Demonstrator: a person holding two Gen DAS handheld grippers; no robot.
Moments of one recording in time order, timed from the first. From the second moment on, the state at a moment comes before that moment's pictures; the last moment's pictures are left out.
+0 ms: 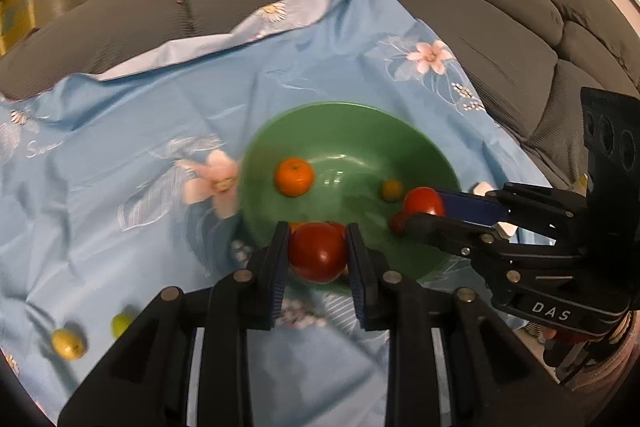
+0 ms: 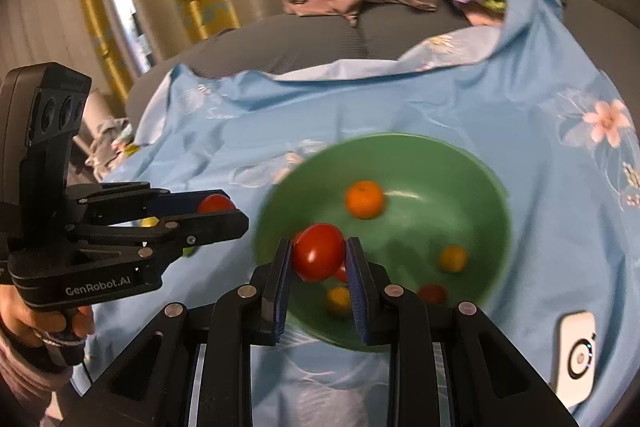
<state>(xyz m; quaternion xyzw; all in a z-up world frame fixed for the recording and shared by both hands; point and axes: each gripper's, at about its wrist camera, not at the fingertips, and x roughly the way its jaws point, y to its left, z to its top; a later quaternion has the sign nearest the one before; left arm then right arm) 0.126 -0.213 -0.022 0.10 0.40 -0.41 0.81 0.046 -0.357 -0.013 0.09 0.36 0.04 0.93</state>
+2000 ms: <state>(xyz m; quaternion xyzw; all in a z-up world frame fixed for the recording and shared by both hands) 0.068 -0.056 -0.047 0.06 0.45 -0.21 0.86 0.020 -0.305 0.001 0.03 0.38 0.04 0.92</state>
